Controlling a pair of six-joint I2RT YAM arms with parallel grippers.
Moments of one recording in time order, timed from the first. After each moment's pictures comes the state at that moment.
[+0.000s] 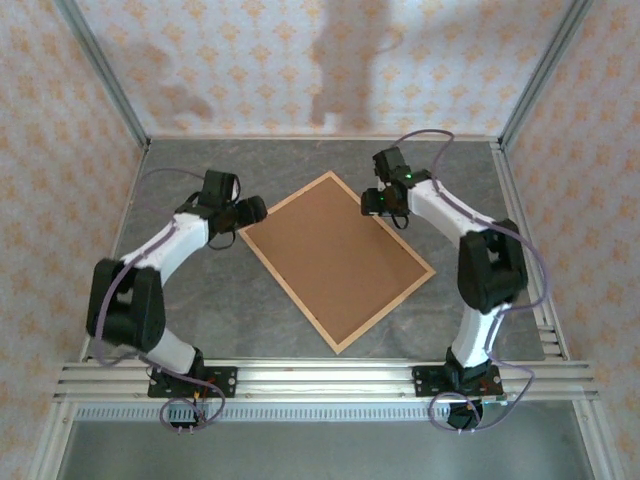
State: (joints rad) left arm -0.14 1.61 1.08 -0.38 0.07 -0.52; right arm 0.38 1.79 1.40 -0.67 0.03 0.32
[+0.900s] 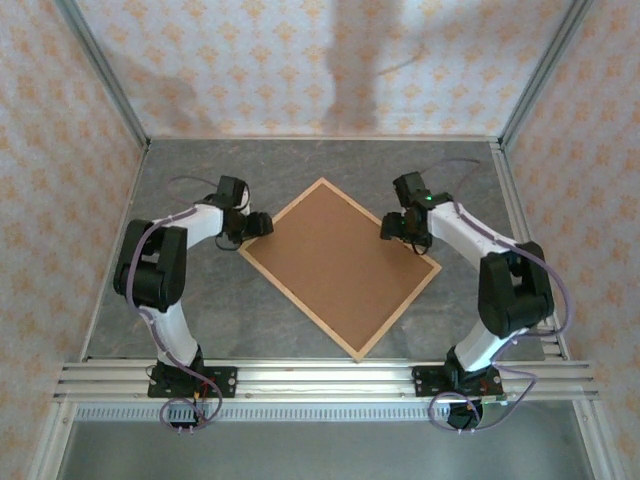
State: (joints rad) left arm -0.12 1.81 1.05 -0.37 0.26 -0.44; right arm 0.30 1.60 1.13 -0.75 0.07 0.46
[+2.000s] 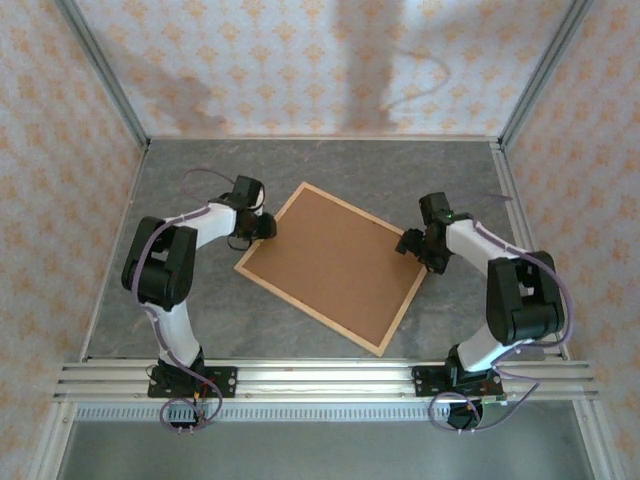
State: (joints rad) left arm -0.21 1.84 1.10 -0.39 0.11 -0.36; right arm 0.17 1.59 0.94 -0.64 -0.09 0.64
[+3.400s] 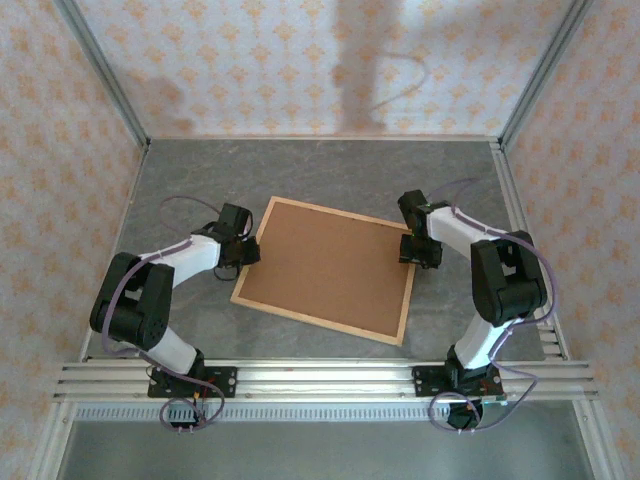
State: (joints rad) left arm -0.22 1.57 0.79 -0.34 0.01 -0.46; right arm 0.27 1.72 1.07 -0.85 0.12 0.50
